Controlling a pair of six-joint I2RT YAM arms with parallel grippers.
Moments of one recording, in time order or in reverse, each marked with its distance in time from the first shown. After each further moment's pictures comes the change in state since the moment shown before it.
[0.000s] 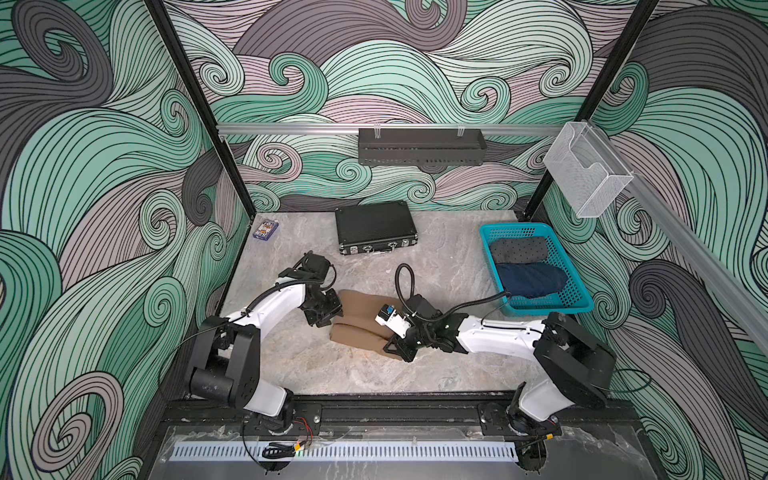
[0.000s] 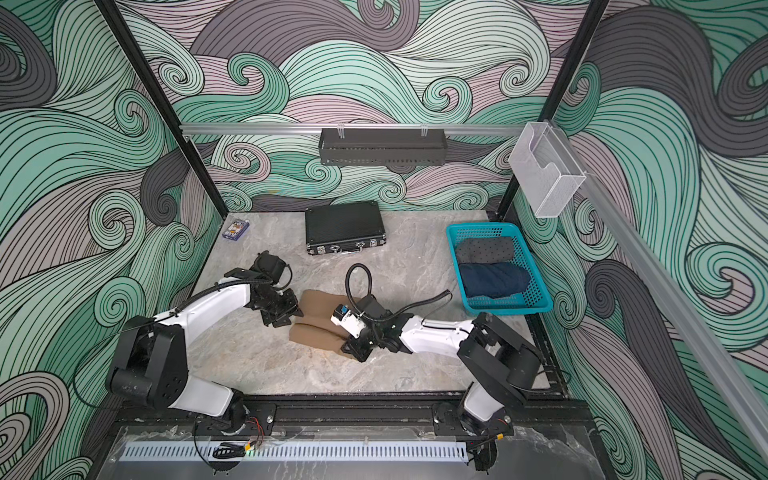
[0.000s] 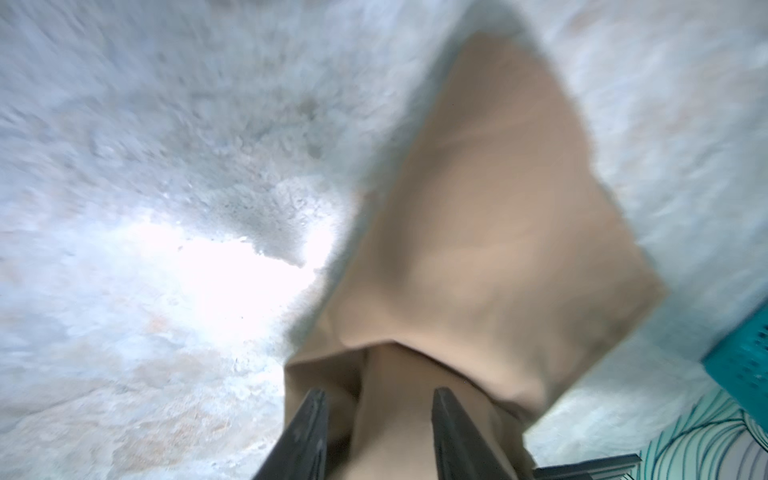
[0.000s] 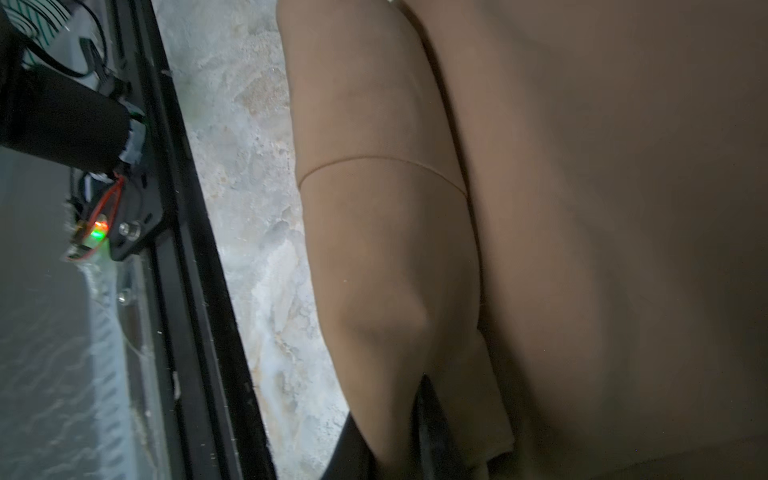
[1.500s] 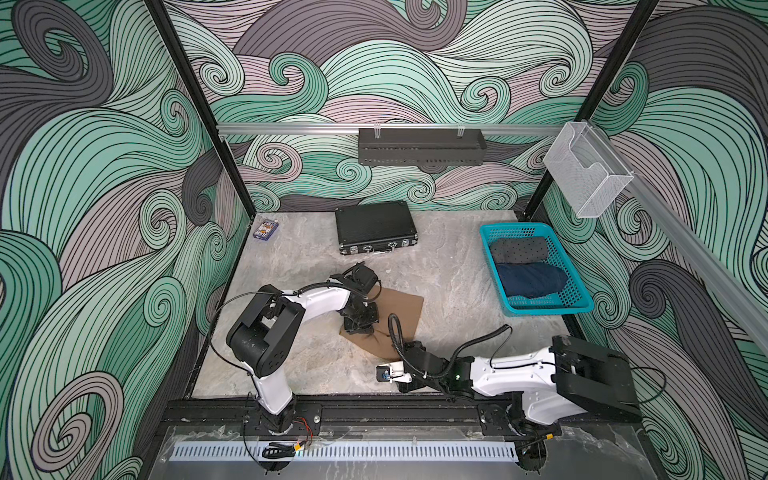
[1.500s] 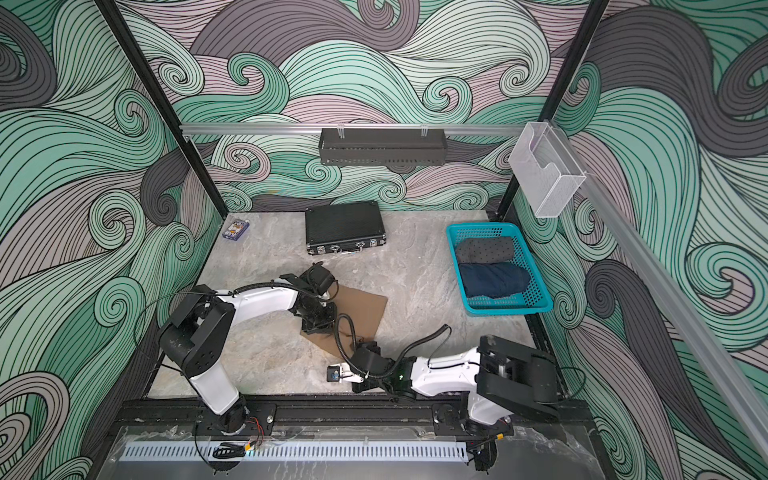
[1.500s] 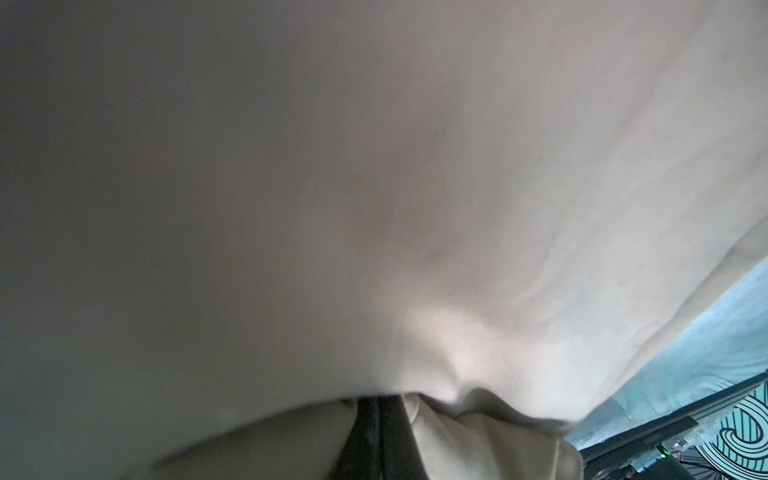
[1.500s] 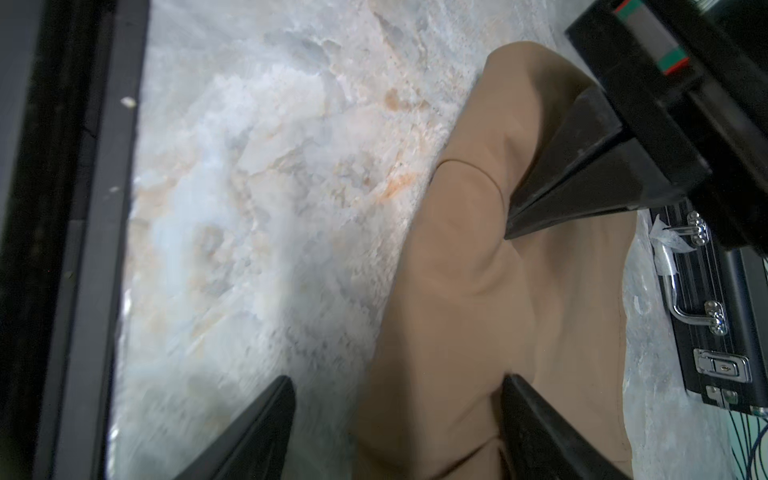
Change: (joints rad) left arm -0.342 0.292 0.063 0.177 0.033 0.002; right arm 0.373 -0.123 -0.273 0.288 0.701 -0.671
